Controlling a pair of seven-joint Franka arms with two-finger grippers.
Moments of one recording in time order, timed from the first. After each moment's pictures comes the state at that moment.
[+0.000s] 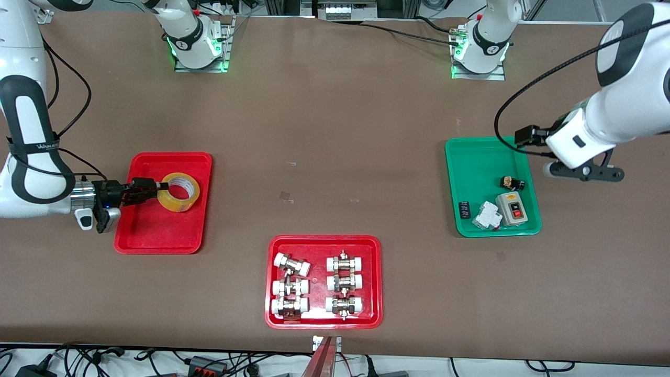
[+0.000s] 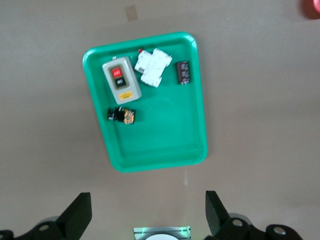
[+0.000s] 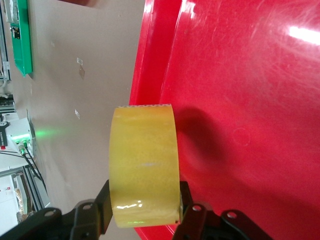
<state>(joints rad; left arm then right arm) 0.22 0.14 -0.37 -1.60 0.07 1.49 -0.07 -0.31 0.70 0.06 -1.62 0.56 1.71 -0.88</state>
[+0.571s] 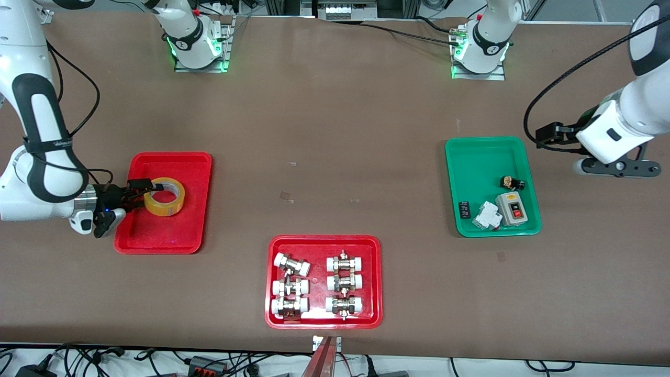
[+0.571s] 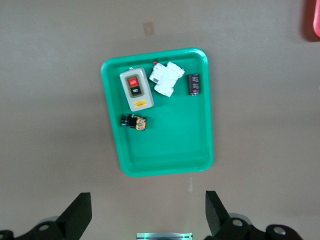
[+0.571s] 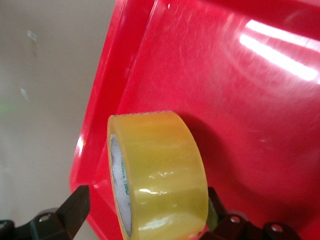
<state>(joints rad) 0.25 0.16 -0.37 -1.50 0.08 1.47 -0.06 -0.27 0.67 0.09 -1.61 0.35 1.86 -0.91</state>
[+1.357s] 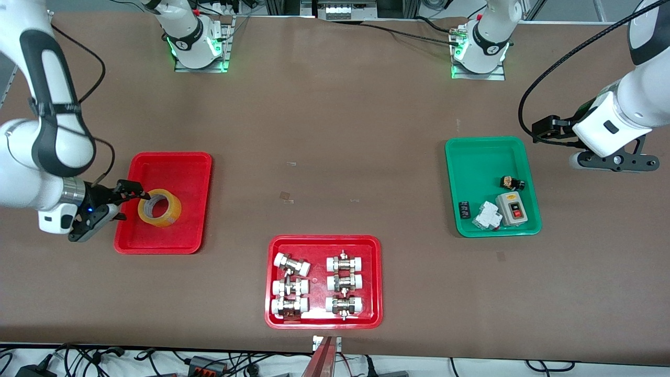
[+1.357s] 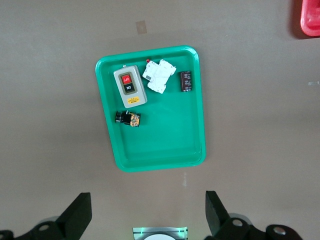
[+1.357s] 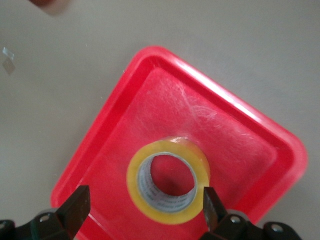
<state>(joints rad) 0.26 0.16 -0.41 -1.48 0.07 1.43 -0.09 -0.17 0.43 0.09 -1.71 0.20 2.04 -0.79</state>
